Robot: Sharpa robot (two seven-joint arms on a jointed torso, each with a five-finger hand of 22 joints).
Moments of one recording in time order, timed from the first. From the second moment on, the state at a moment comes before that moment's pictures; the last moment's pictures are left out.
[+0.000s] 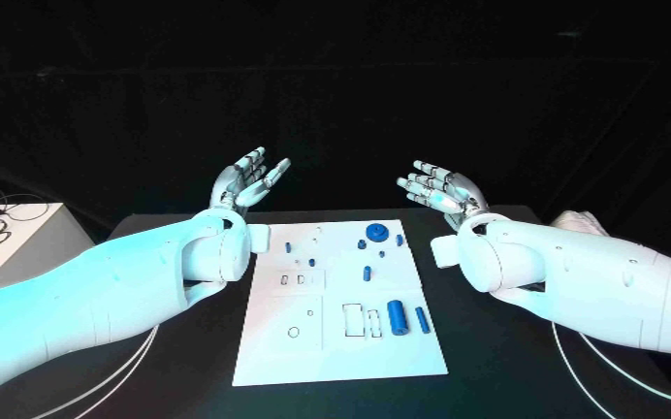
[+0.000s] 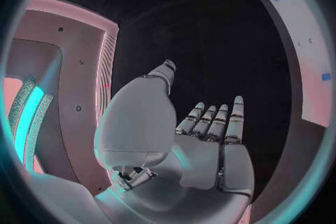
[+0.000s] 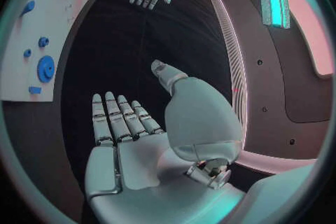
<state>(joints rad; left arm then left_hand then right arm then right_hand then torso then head) 1.16 -0.70 -0.04 1.30 0.00 -0.59 0.51 1.36 -0.13 0.22 0.28 0.07 0.28 0.14 0.03 0.06 0.22 0.19 0.02 0.03 0.26 0.21 0.03 0.03 0.10 0.39 0.27 0.04 0.04 1.21 -0.76 -0.14 1.42 -0.04 -0.56 0.40 1.19 -0.09 0.39 -0.01 0.19 0.36 0.15 0.04 0.06 0.44 0.24 0.04 0.04 0.49 0.22 0.04 0.05 0.10 0.40 0.28 0.04 0.04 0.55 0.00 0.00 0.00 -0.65</state>
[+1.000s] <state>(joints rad) 1.20 -0.91 -0.03 1.58 -0.05 -0.36 0.51 1.43 -0.15 0.42 0.21 0.07 0.90 0.21 0.23 0.19 1.11 0.14 0.09 0.07 1.18 0.07 0.37 0.39 0.17 1.11 0.17 0.34 0.15 1.35 -0.77 -0.16 1.31 -1.02 -0.42 0.22 1.35 -0.14 0.49 -0.10 0.17 0.96 0.20 0.16 0.14 1.14 0.13 0.07 0.06 1.28 0.05 0.27 0.21 0.17 1.19 0.14 0.35 0.17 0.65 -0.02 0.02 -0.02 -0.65</state>
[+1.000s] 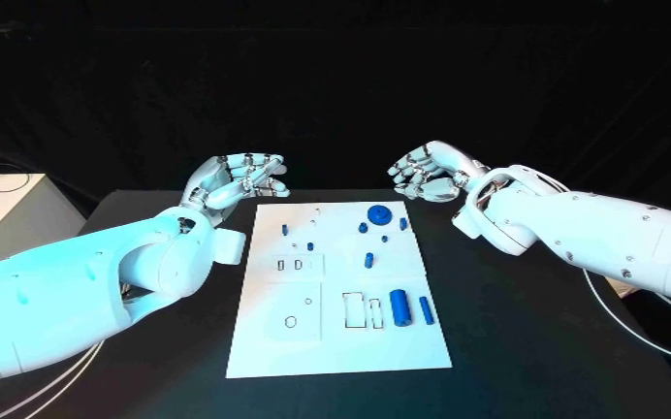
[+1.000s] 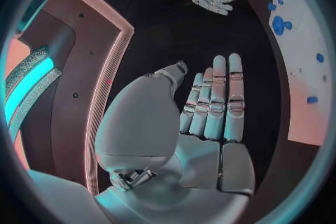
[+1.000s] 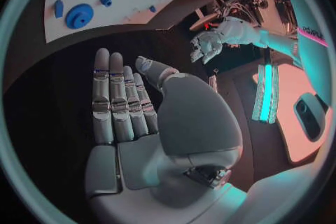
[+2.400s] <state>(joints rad) 1.24 -1.02 -0.01 1.75 -0.08 -0.30 0.45 1.34 -0.19 0.49 0.17 0.07 0.88 0.21 0.22 0.22 1.14 0.13 0.07 0.07 1.16 0.05 0.74 0.71 0.17 1.11 0.14 0.60 0.31 1.36 -0.65 -0.16 1.27 -1.65 -0.27 -0.08 1.28 -0.26 0.58 0.02 0.16 1.01 0.15 0.14 0.21 1.16 0.09 0.06 0.07 1.46 0.00 1.28 1.17 0.09 1.45 0.09 1.30 1.16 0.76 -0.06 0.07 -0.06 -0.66</state>
